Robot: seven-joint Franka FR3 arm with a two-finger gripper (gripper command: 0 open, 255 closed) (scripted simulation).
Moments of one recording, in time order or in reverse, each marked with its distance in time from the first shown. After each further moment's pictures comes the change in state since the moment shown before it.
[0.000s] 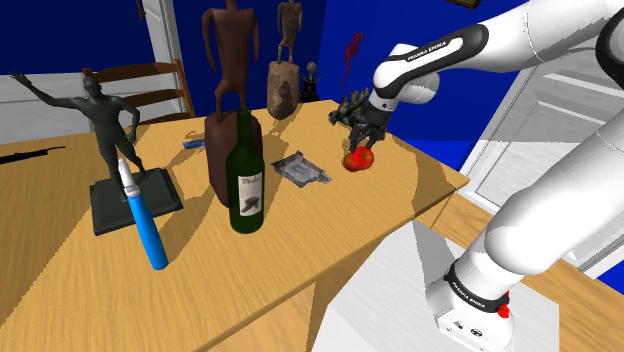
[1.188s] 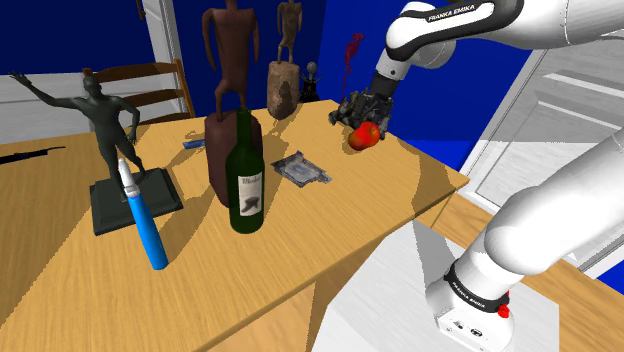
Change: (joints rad) arm -0.005 -0.090 0.016 0.156 -0.044 -0.238 0.070
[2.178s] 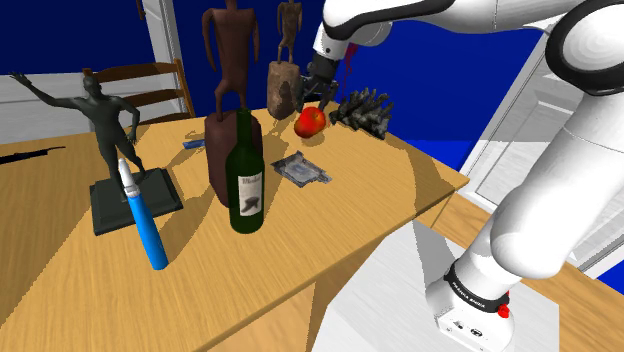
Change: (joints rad) arm 0.132 0.285 0.160 0.389 0.025 -0.066 0.288
